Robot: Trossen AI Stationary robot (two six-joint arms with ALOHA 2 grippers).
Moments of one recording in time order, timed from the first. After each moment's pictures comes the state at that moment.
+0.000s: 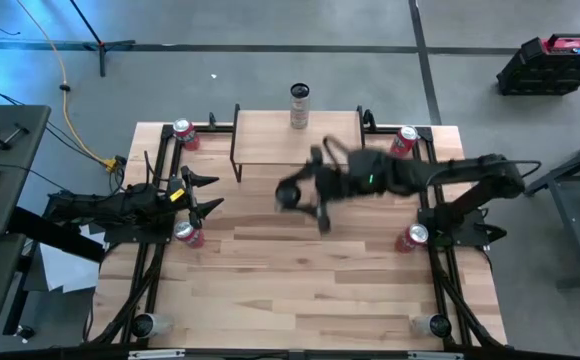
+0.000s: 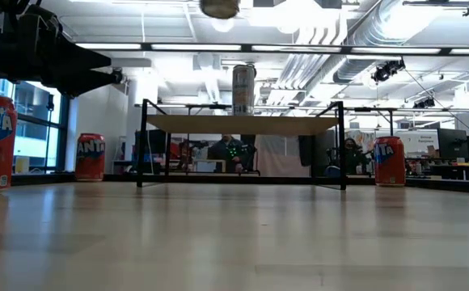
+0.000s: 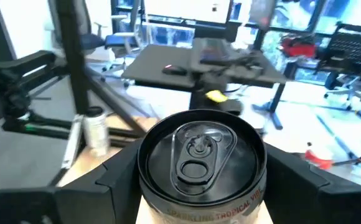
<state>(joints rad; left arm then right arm) -0.06 0.02 0.01 0.06 -0.38 -0.03 0.07 1.47 1.49 -0.16 -0.01 -0.12</state>
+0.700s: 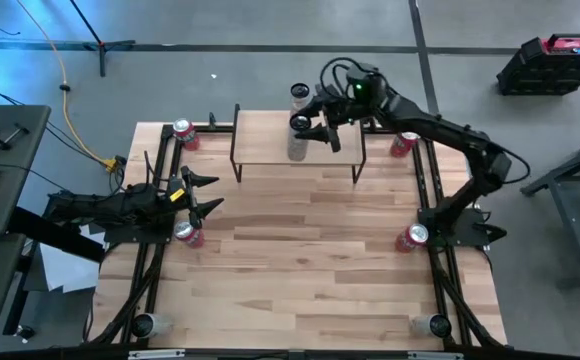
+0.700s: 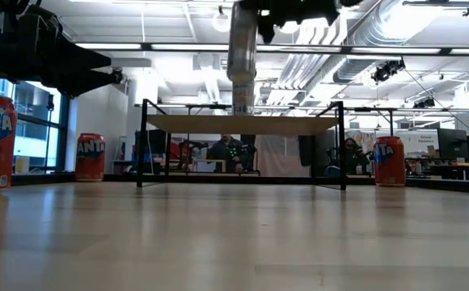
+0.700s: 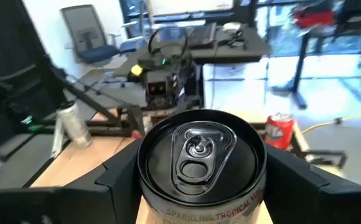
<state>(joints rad) -0.06 0.02 0.01 0.06 -0.38 -0.03 -0.58 1.60 1.49 -0.15 -0.78 -0.10</state>
